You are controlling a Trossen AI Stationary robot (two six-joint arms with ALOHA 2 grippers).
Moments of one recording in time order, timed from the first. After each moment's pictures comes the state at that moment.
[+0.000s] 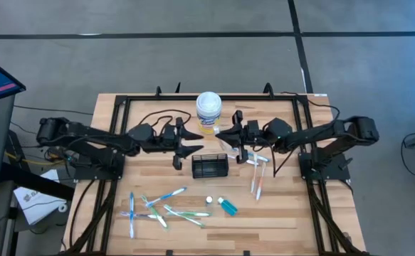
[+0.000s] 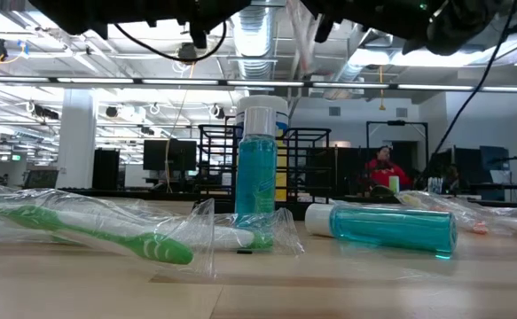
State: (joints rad) left arm 0.00 1.29 0.62 0.84 -0.03 -0.06; right arm -0.05 1.45 0.69 1.09 -0.11 0.08
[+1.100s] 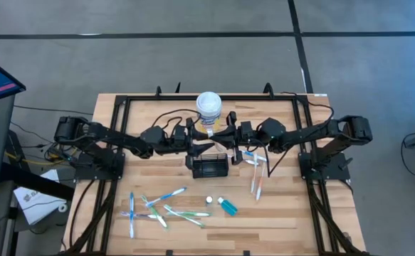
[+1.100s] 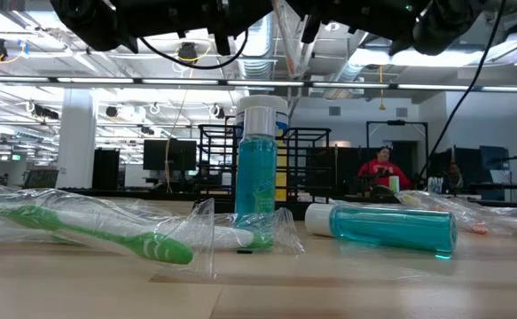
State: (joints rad) left arm 0.00 1.52 0.70 1.07 -0.07 -0.06; right arm -0.05 1.51 0.75 1.07 -0.14 0.07
